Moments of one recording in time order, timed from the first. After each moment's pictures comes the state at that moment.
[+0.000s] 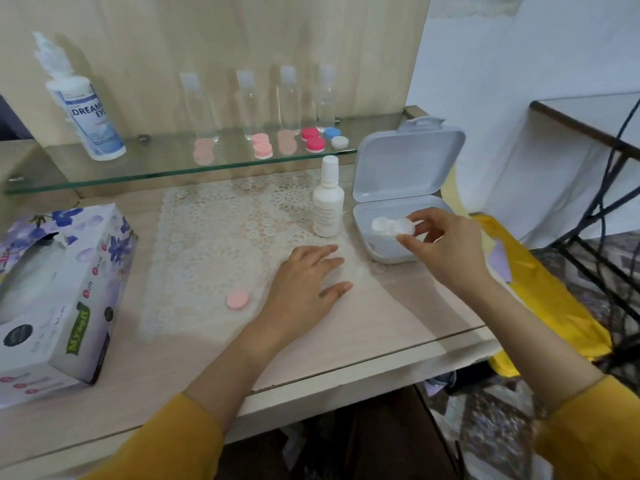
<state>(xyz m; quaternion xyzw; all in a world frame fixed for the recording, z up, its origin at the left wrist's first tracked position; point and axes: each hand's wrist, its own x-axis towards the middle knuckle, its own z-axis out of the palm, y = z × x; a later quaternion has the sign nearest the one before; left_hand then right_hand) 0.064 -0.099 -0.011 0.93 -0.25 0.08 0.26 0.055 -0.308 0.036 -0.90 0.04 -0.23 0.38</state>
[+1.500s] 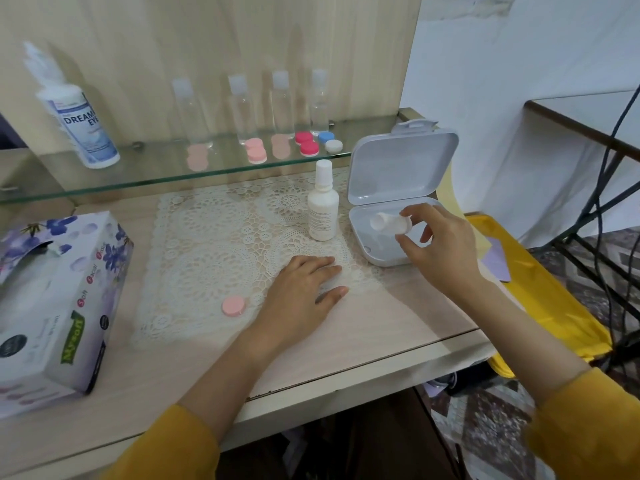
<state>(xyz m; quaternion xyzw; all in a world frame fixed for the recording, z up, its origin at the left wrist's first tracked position) 0.062 -0.101 -0.011 0.93 -0.27 0.07 0.26 0.065 -0.318 0.021 -0.90 -0.06 -0.36 0.25</state>
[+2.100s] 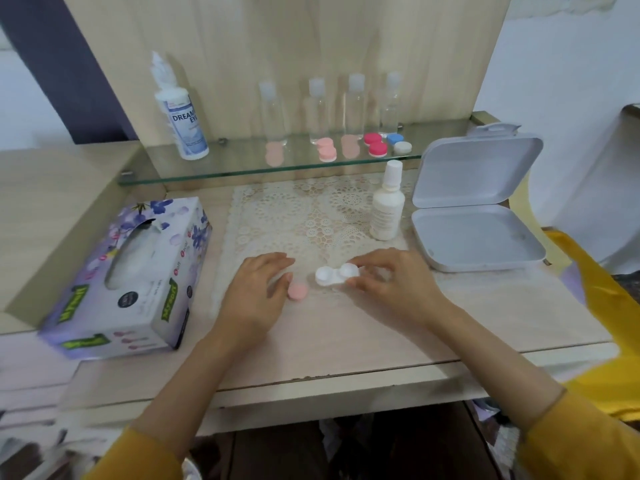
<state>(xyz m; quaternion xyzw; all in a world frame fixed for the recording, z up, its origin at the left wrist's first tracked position) 0.040 0.012 -0.003 0.95 -0.09 0.13 0.28 0.051 -0.208 0.019 -0.92 -0.15 -0.06 0.37</state>
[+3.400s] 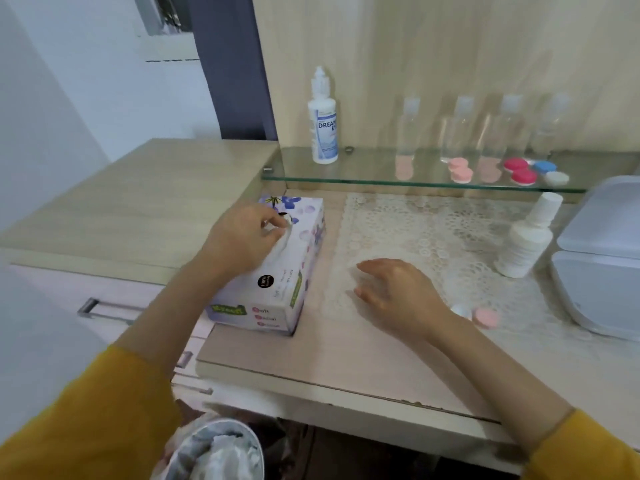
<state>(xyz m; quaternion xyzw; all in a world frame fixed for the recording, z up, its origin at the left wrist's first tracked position) 0.036 0.147 0.089 0.98 0.04 0.15 0.15 0.067 -0.080 0.024 -0.92 -0.31 -0.03 0.23</state>
